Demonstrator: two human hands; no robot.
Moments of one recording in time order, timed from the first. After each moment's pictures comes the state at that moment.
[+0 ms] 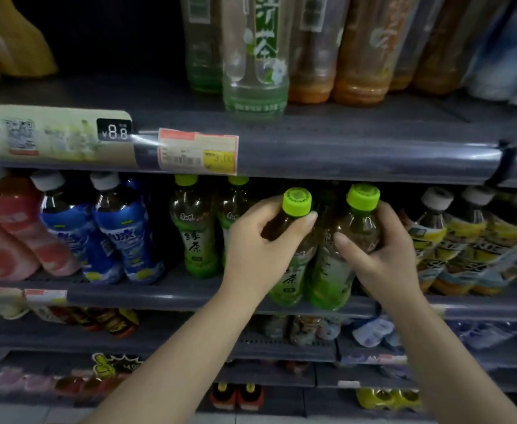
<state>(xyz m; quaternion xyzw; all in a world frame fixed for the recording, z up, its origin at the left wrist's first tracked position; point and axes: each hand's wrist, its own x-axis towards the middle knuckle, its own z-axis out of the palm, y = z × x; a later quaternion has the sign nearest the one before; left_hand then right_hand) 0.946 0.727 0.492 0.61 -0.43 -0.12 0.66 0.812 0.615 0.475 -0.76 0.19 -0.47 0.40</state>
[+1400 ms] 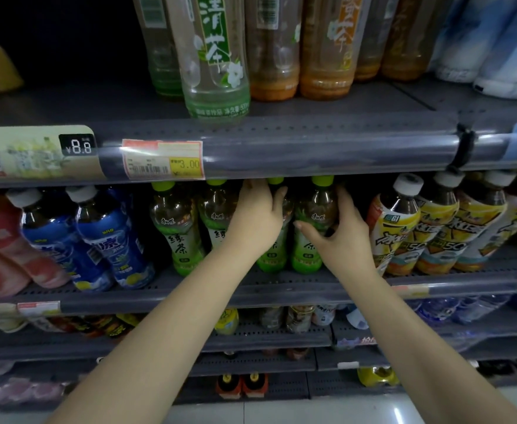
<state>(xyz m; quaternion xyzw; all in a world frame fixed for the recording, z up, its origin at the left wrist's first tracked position) 0.966 0.667 0.495 0.76 -0.50 -0.02 0.42 0.834 0.591 0.450 -0.79 0.35 -0.41 0.29</state>
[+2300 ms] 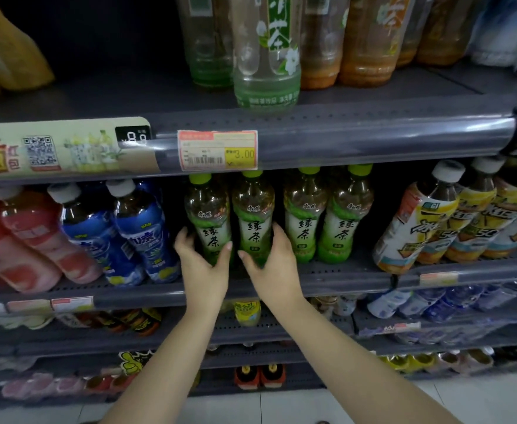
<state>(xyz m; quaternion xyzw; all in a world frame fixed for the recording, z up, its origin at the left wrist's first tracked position) 1.034 0.771 0.391 0.75 -0.26 -0.07 0.61 0.938 0.702 0.398 -0.77 0.38 -0.33 0.40</state>
